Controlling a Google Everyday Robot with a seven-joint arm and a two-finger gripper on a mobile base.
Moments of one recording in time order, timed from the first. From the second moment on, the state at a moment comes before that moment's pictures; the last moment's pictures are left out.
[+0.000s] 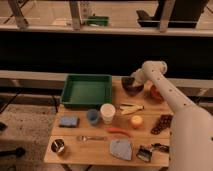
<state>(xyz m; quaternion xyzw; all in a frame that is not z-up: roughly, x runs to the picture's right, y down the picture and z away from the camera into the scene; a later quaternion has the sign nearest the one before) 0.213 -0.056 0.969 -0.09 -0.12 0.00 0.99</state>
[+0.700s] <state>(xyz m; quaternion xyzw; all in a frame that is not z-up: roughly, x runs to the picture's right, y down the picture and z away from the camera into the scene) 0.224 -0.015 0.927 -0.10 -0.13 0.01 0.99</state>
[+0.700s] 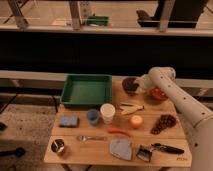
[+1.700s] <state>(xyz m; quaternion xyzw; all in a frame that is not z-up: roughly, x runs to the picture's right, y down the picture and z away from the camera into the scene) 0.242 -0.060 0.970 -0.09 -0.09 0.02 0.99</state>
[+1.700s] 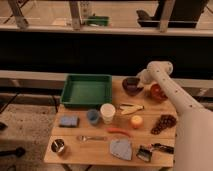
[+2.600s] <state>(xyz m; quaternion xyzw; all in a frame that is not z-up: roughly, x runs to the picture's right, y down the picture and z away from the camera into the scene) 0.199 -0.071 0.976 -0.08 -0.12 0.00 0.99</state>
